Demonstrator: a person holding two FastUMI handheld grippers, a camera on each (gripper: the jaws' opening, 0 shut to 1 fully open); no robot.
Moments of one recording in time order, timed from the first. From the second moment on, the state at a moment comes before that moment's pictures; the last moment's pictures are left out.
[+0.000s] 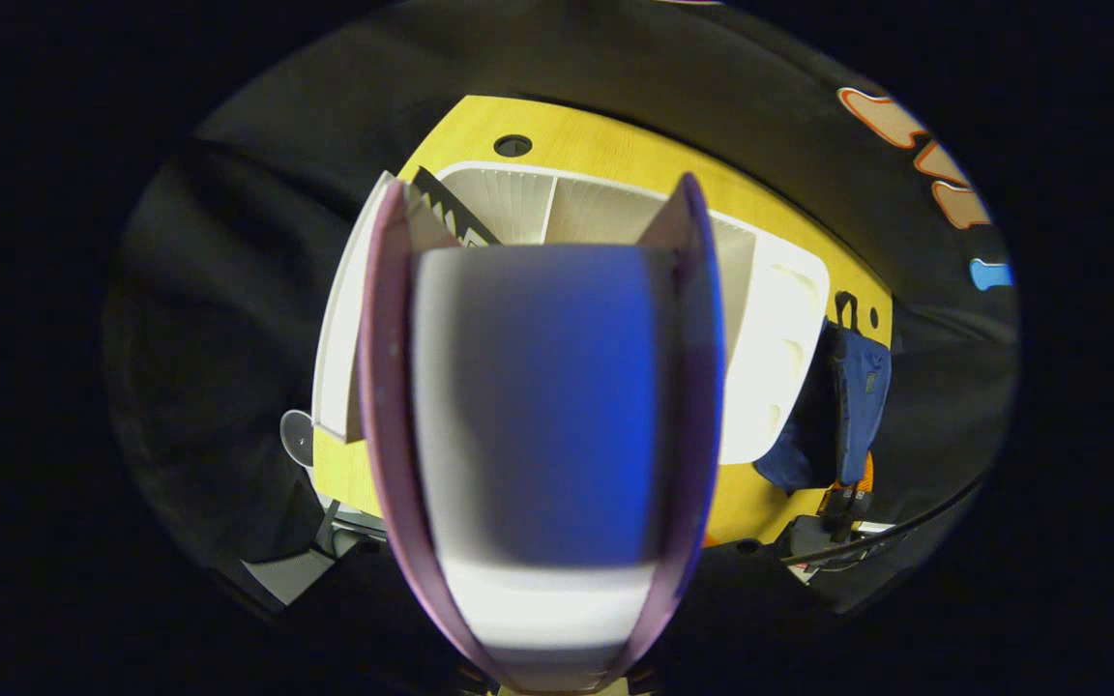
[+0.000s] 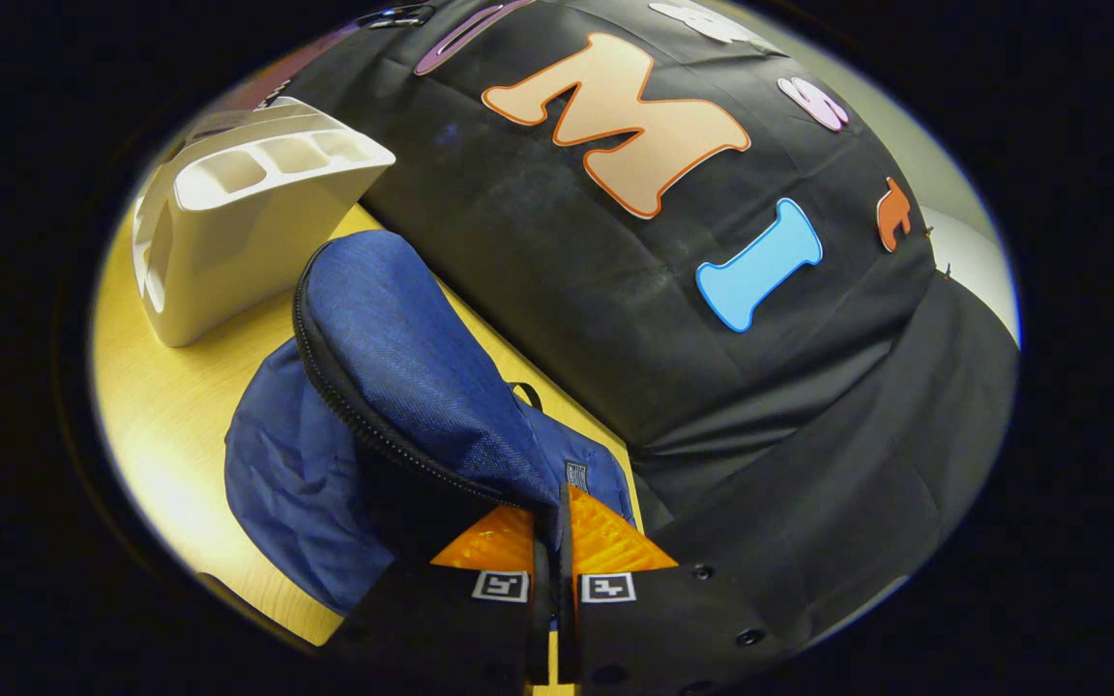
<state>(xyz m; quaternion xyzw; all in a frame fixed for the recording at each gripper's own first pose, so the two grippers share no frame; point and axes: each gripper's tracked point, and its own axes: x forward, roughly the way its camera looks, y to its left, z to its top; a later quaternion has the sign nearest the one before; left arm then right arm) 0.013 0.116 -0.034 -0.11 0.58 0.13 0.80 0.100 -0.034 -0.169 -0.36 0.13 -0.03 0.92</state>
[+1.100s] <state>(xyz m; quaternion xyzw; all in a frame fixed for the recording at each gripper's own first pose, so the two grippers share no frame) 0.043 -0.116 -0.028 -0.18 0.48 -0.10 0.85 0.110 -0.064 -0.161 -0.21 0.15 -0.02 0.97</state>
